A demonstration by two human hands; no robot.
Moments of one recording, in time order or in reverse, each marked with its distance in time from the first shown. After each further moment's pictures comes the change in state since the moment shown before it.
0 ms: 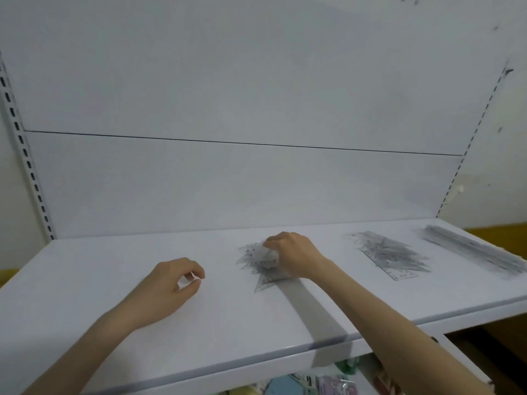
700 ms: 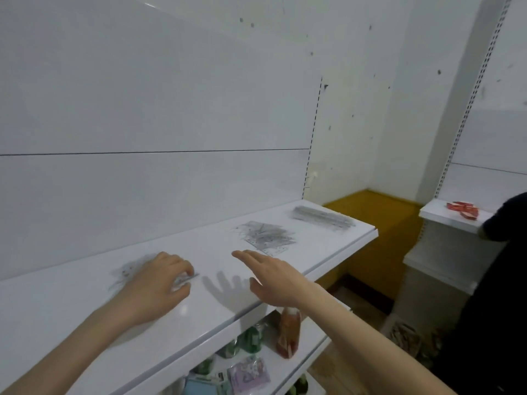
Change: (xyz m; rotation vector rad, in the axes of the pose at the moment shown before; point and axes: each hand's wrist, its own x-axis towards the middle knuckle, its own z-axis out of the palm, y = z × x) left_hand 0.076 0.115 0.088 0.152 -0.184 0.438; right_hand -0.188 0.027 -0.054 0.157 0.000 0.344
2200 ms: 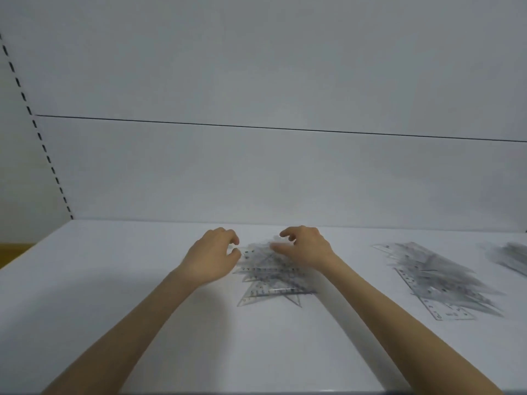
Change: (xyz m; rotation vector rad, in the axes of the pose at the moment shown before) left_hand 0.001 -0.069 -0.011 0.097 0.117 -0.781; right_hand 0.224 -0.033 0.077 0.443 -0.171 -0.029
